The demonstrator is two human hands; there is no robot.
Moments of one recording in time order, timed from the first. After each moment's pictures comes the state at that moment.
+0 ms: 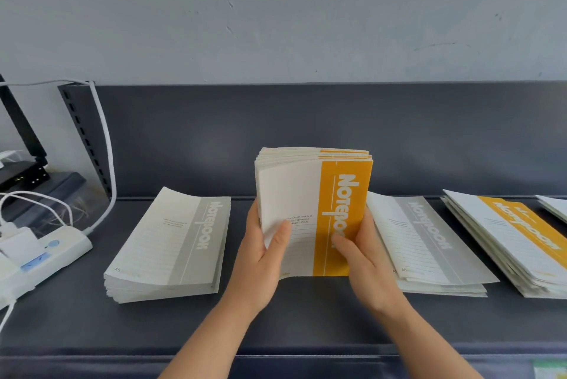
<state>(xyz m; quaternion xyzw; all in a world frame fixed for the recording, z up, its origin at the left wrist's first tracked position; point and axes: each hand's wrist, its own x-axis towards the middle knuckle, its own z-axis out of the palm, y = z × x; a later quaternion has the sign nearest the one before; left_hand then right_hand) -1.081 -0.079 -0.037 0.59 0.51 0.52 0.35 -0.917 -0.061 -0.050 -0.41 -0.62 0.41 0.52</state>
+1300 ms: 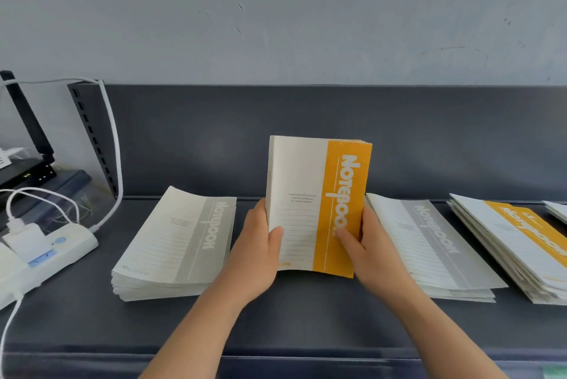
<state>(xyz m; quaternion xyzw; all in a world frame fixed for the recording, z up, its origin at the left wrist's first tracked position) -1.100 -0.062 -0.038 0.66 0.61 0.37 0.23 -0.914 -0.045 -0.043 -0.54 -0.65 0.33 0.42</state>
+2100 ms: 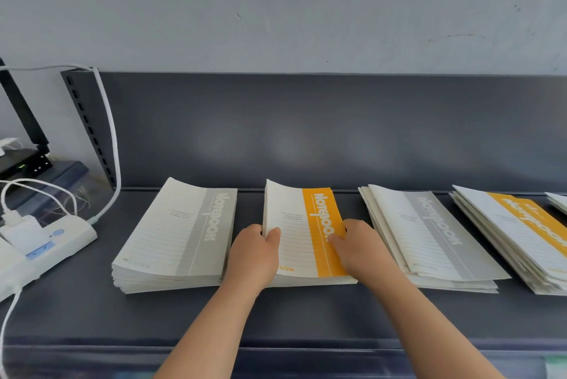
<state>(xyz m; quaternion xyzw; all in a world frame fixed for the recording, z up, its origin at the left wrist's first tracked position) -1.101 -0.048 -0.065 0.53 0.73 0.33 0.26 -0.936 -0.019 -0.059 -0.70 -0.64 0.25 0.19</state>
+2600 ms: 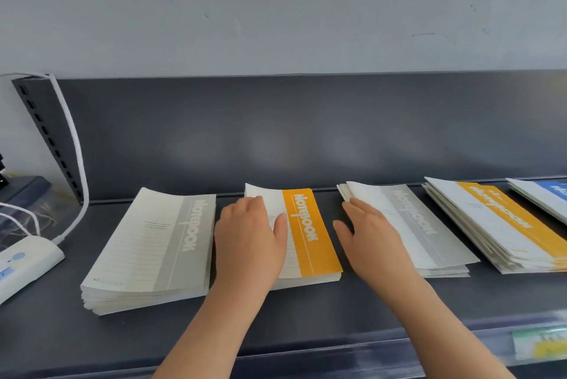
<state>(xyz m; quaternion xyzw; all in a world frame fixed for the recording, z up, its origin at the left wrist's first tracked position) -1.072 -0.067 -0.014 0.65 0.71 0.27 0.00 -0.906 -0.047 -0.035 -0.66 -0.70 0.02 0.28</state>
